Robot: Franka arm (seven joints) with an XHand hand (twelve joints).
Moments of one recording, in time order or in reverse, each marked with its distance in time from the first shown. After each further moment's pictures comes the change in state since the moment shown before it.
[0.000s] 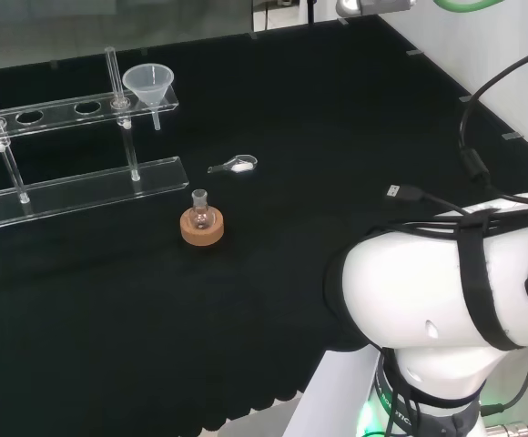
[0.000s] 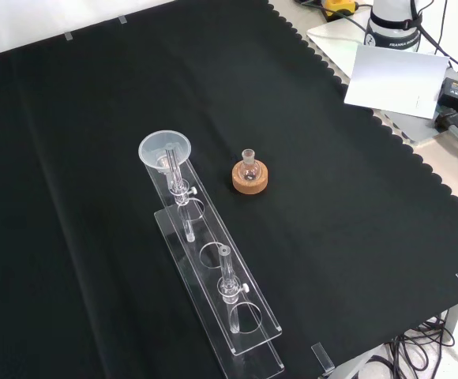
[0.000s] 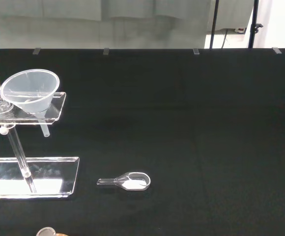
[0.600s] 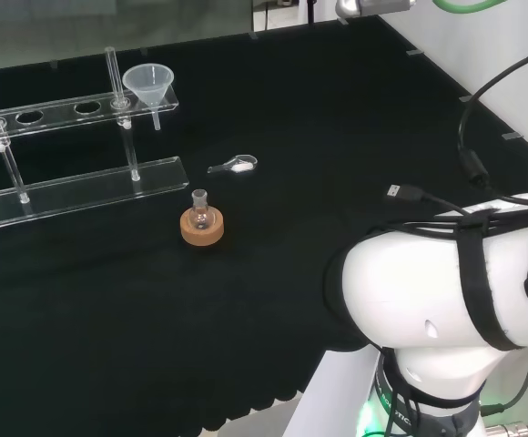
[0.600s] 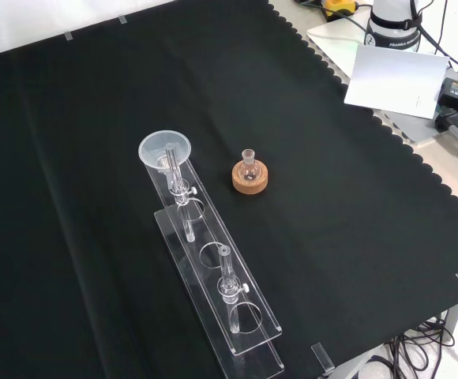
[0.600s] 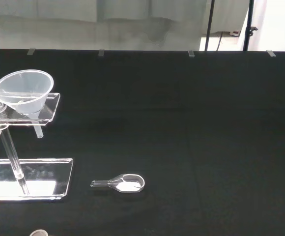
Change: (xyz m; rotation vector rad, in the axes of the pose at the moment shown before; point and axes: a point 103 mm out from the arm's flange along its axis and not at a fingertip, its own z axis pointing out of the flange) arm -0.001 0.001 0.000 -0.007 -0.017 0.011
